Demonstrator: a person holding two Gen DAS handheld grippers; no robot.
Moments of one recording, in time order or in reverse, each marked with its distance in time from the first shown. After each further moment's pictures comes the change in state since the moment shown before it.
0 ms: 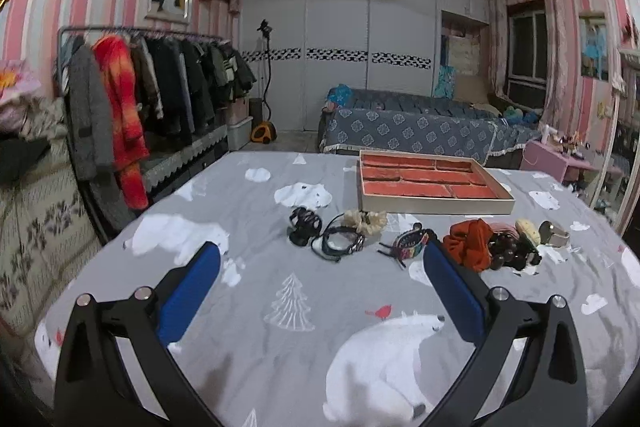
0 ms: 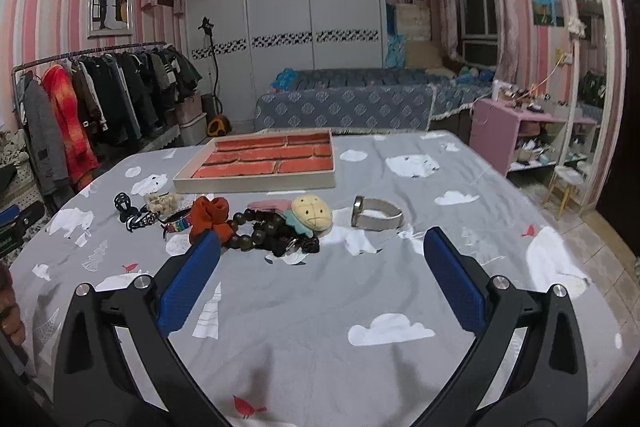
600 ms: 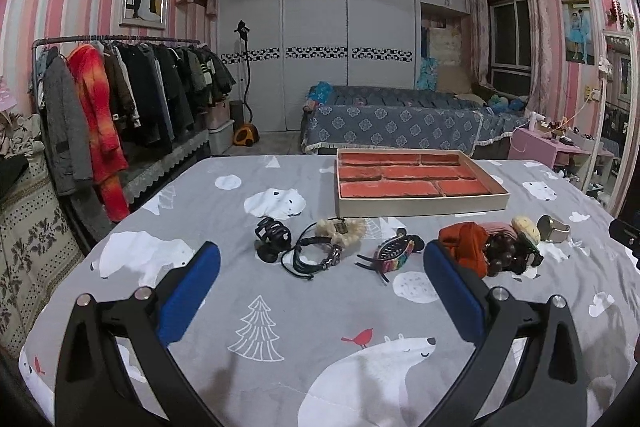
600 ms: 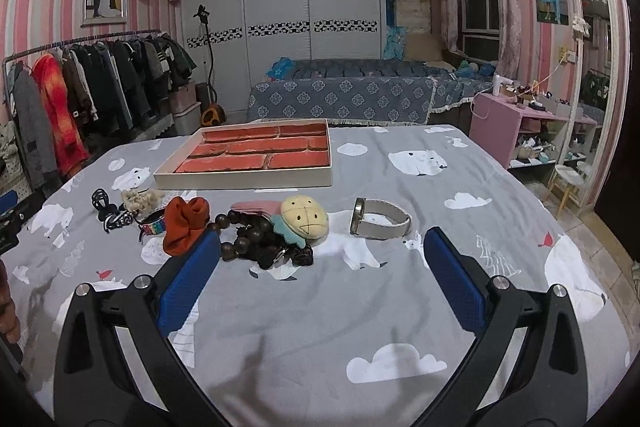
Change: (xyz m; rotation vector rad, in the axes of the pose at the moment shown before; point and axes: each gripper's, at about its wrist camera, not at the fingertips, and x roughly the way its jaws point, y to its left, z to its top) left arm 0.038 -0.022 0.006 0.035 0.018 -0.056; right arm 0.045 -0.001 0.004 -0.044 0.053 -0.036
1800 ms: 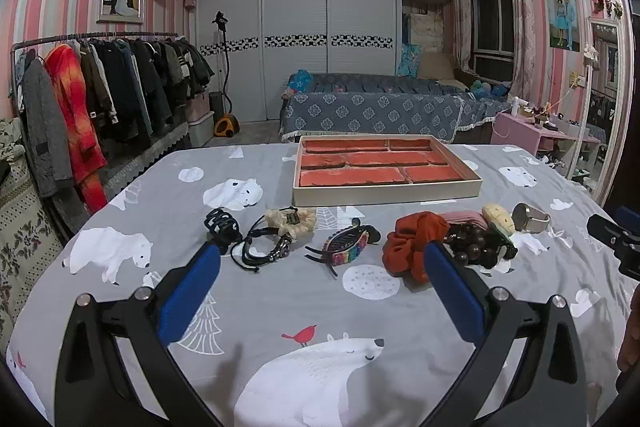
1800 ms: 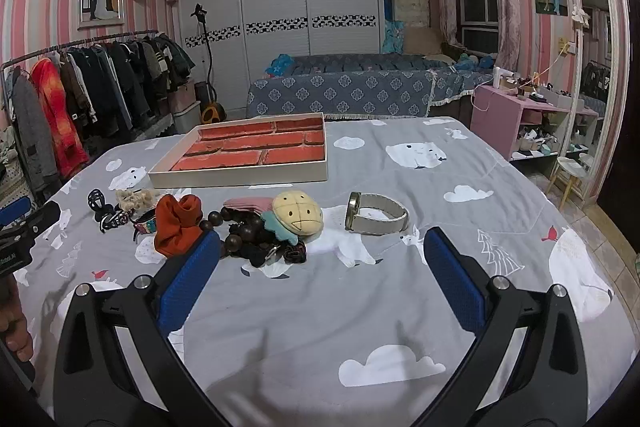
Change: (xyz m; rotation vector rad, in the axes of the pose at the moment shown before) left arm 0.015 -0.048 0.001 0.032 0.042 -0.065; right arm 0.007 -0.006 0.001 0.051 -0.026 0.025
